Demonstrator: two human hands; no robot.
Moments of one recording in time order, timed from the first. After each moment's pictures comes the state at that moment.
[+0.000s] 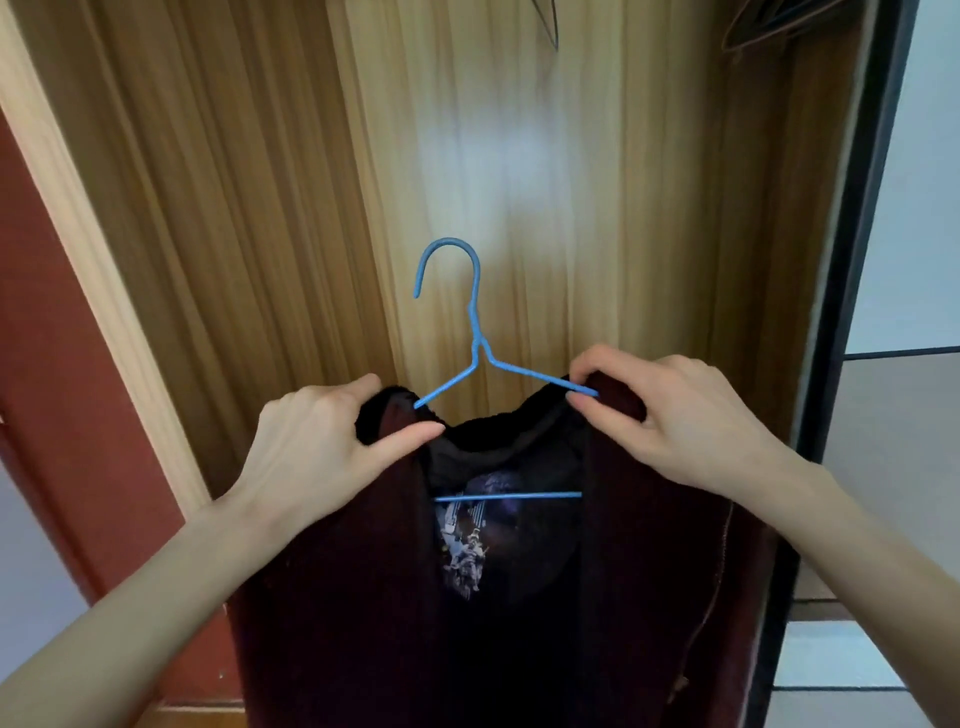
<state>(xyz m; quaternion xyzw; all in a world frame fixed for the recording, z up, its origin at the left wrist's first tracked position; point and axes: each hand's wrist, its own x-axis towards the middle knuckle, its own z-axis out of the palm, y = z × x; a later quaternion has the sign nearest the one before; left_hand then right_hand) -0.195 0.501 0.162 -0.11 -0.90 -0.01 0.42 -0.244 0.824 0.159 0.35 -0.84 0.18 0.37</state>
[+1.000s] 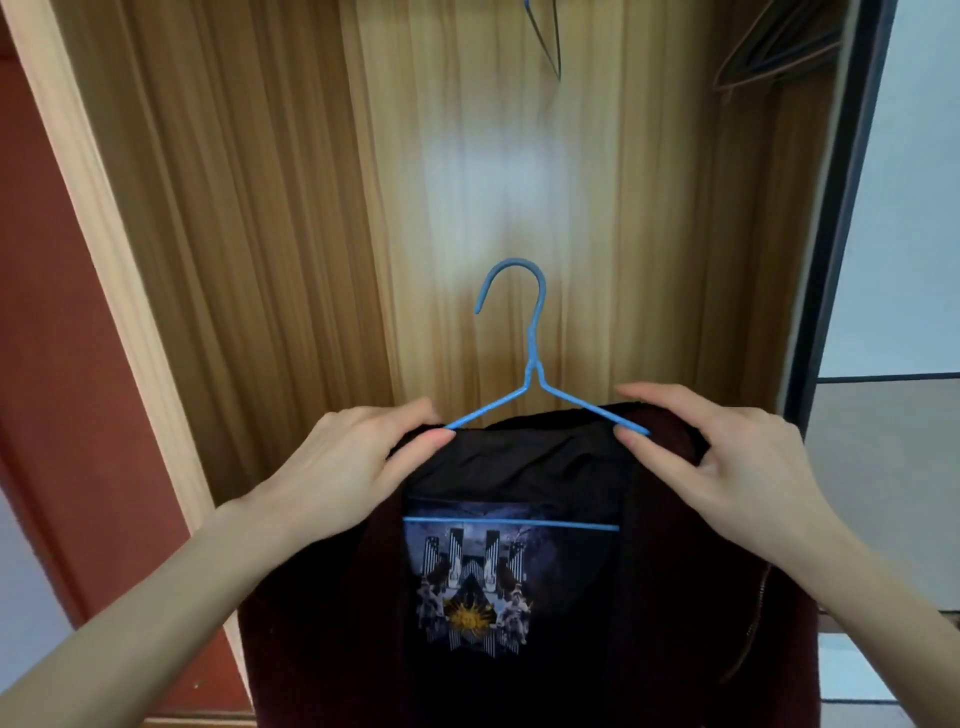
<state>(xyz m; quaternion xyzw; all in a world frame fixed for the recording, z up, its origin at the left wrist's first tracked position) -0.191 0.512 0.161 -0.24 -0.92 -0.10 0.30 -0.191 0.851 0.150 0.23 -0.86 0.24 0.38</state>
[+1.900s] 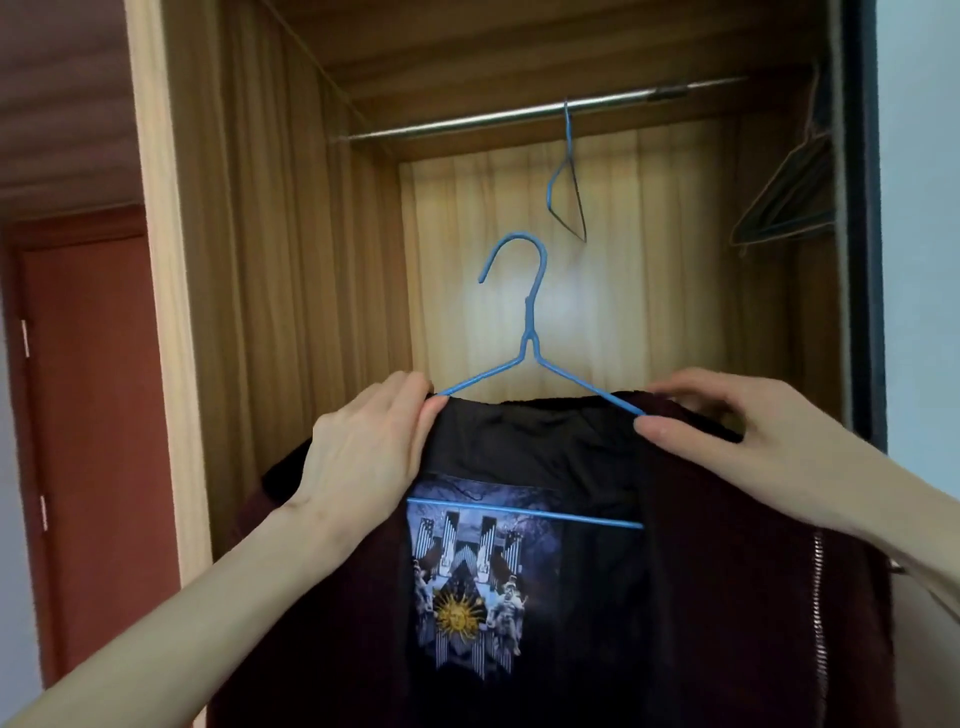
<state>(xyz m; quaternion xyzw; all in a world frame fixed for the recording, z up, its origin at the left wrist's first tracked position) -0.232 0.525 0.272 -0.12 -0.77 0.06 0.62 -0.234 0.859 0.288 0.31 -0.84 0.31 0.31</state>
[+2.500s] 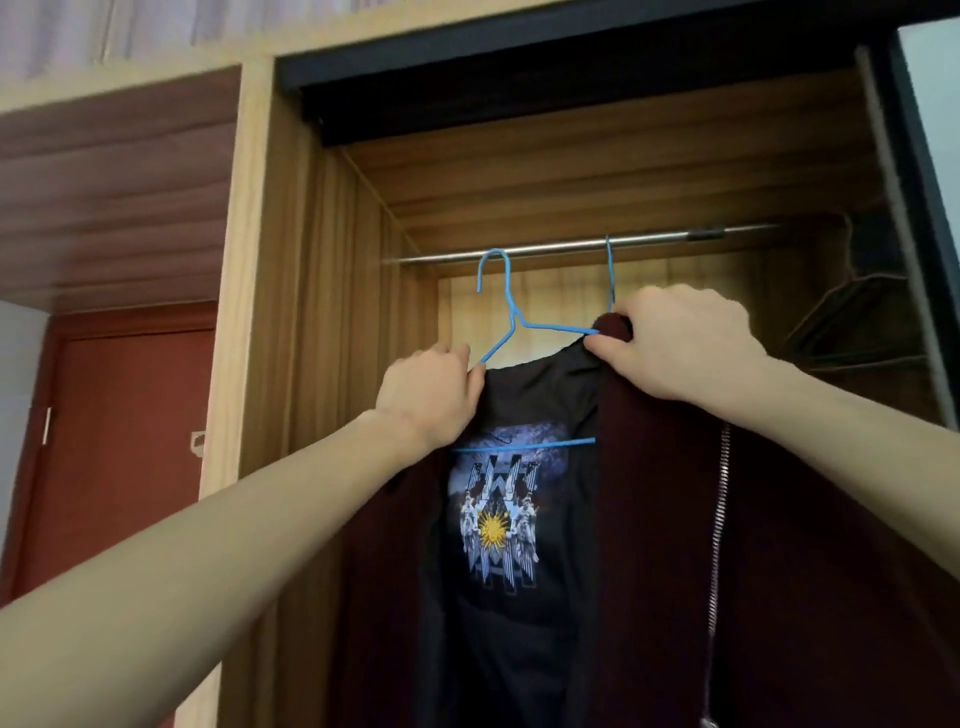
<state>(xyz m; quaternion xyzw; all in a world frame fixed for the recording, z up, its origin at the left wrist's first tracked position) -0.310 0.499 0.449 -0.01 -0.84 0.09 0.53 -0.282 0.743 0.478 0.12 -0.84 0.06 0.52</state>
